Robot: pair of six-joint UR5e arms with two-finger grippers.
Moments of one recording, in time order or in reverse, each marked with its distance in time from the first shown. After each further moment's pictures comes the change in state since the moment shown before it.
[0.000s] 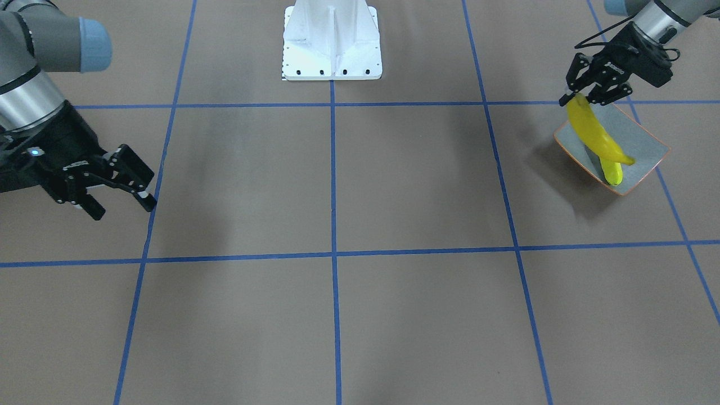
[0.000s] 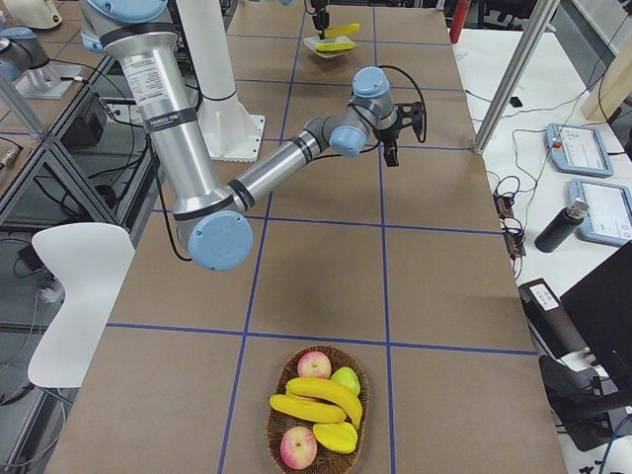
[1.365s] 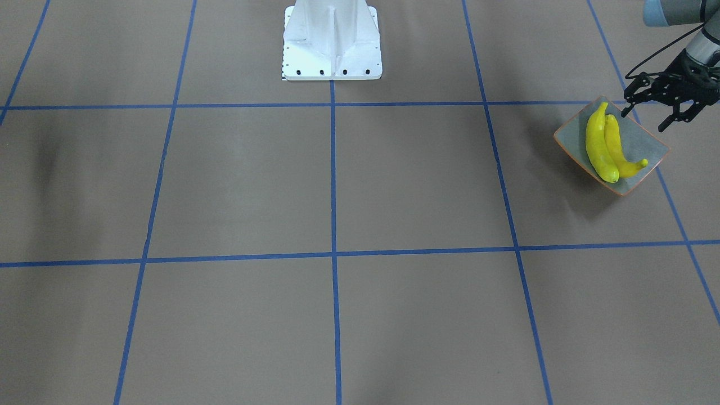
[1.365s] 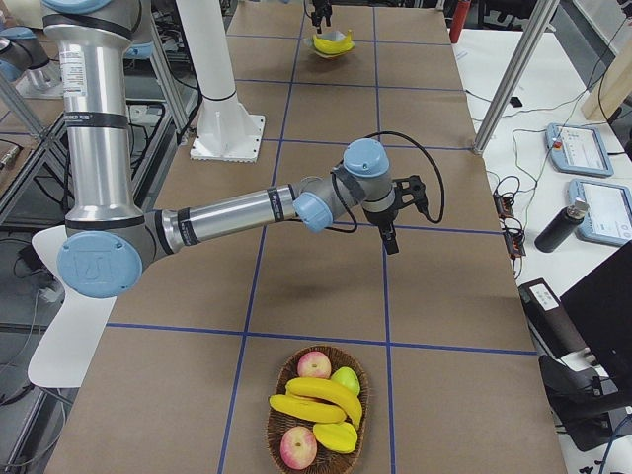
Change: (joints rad) left arm -0.101 0.039 0.238 0.002 0.036 0.391; right arm 0.318 -0.282 -0.031 -0.010 0.184 -0.581
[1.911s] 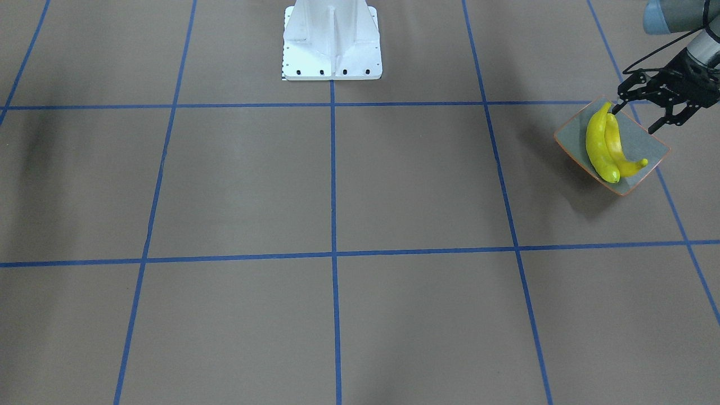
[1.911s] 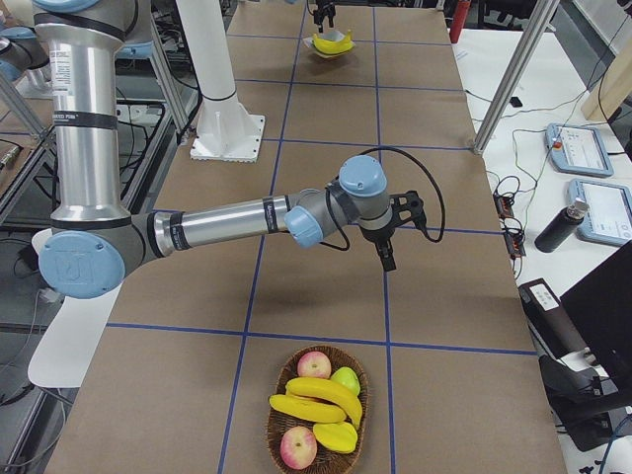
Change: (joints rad) left arm -0.063 -0.069 -0.006 0.004 -0.147 -0.004; right arm 0.102 -0.039 -0.066 0.002 0.072 -0.171
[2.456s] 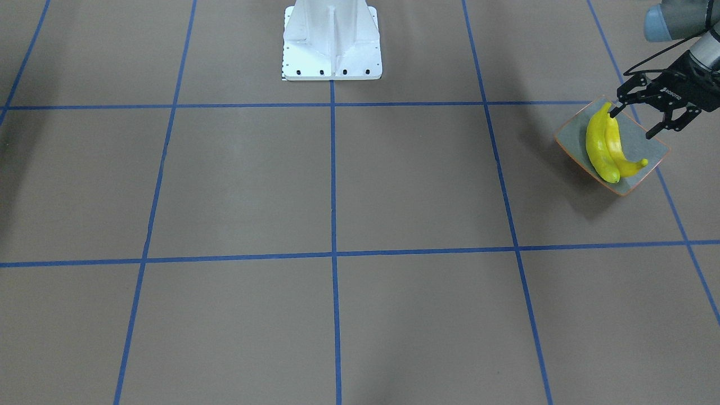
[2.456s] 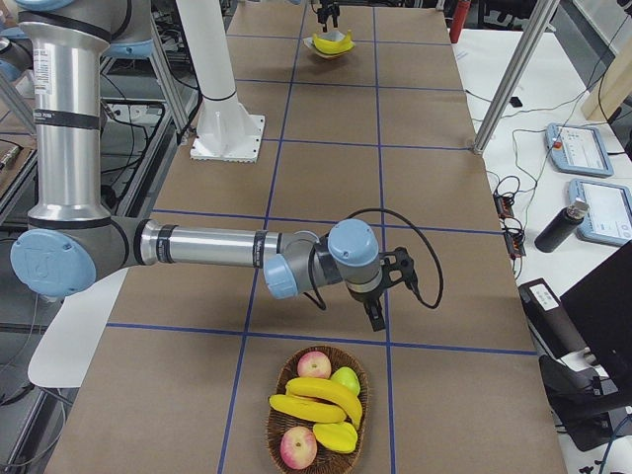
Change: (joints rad) left arm -0.016 -0.032 0.003 -0.002 -0.023 -0.007; right arm 0.115 -0.057 -0.204 0.011 0.006 -0.311
